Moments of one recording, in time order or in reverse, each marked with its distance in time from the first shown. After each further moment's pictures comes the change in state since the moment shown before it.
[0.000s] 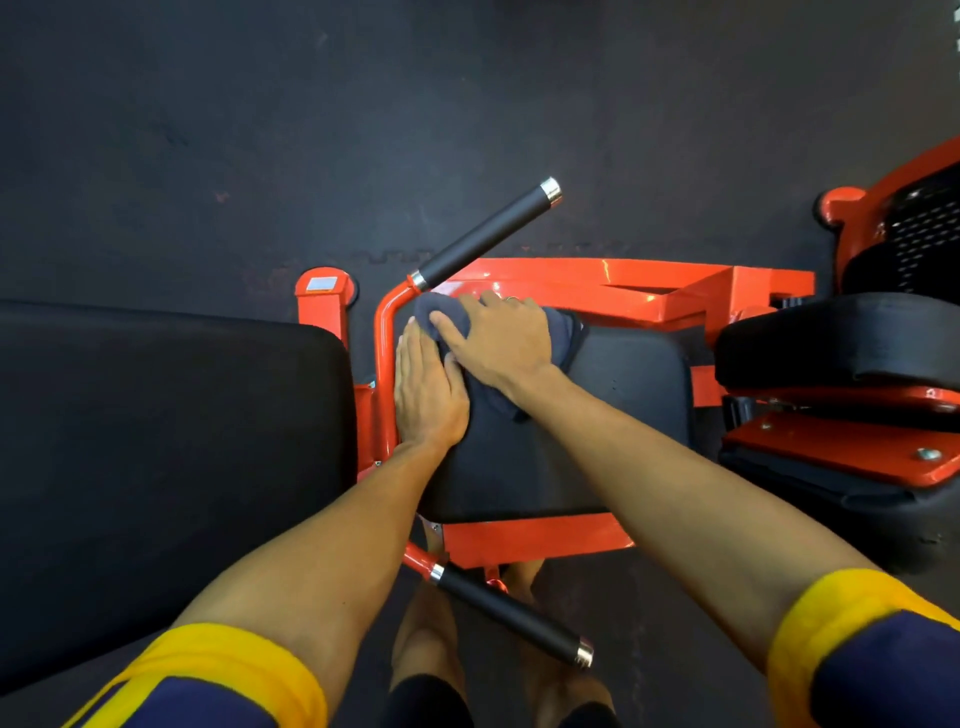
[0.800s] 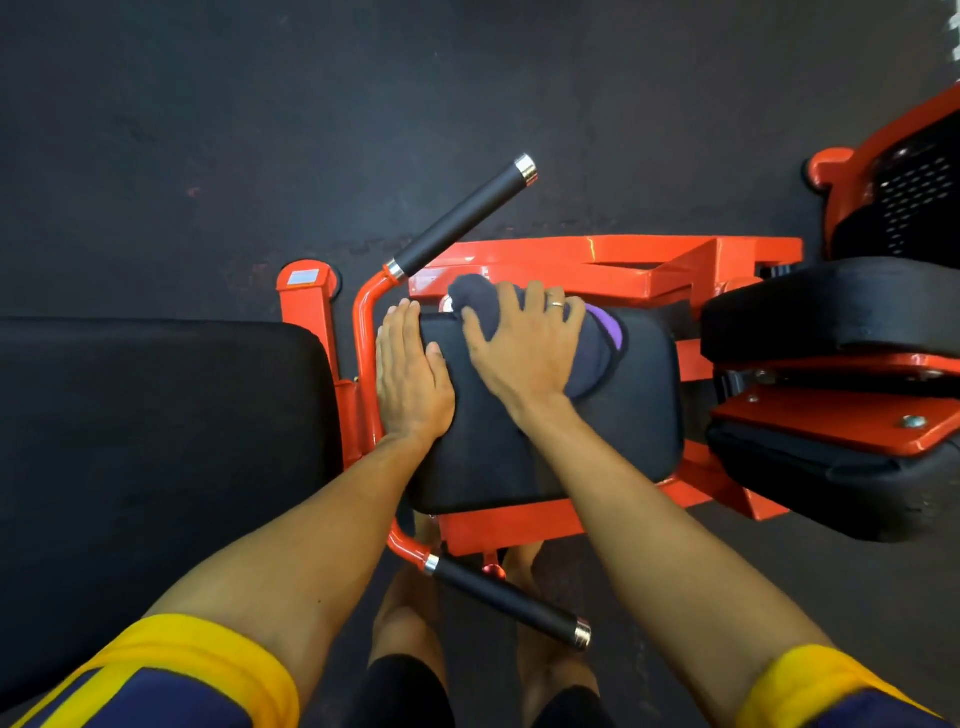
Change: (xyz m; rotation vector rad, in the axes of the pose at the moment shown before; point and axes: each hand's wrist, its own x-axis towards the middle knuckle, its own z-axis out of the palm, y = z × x) left_hand 0.002 -0.003 0.001 0.085 0.065 0.142; right_hand -0.038 0.018 -0.009 -0.034 0.138 0.381
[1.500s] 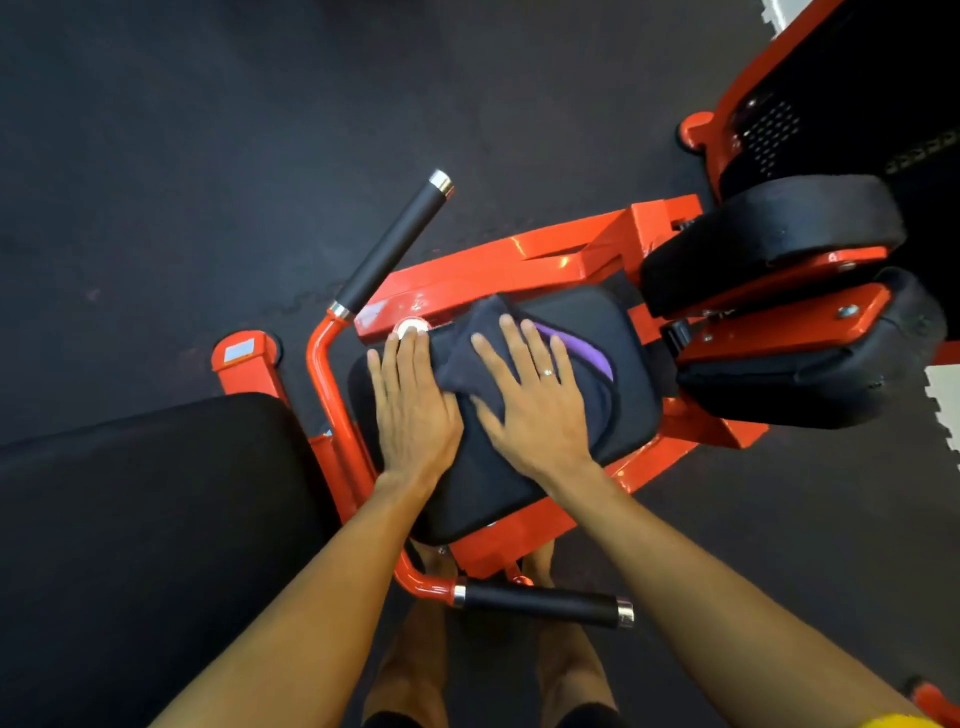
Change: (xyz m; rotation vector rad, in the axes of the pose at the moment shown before) left_hand -0.004 0.013 -0.004 0.101 -0.139 0.382; right_hand -0.081 0.037 0.000 0.011 0.052 -0.118
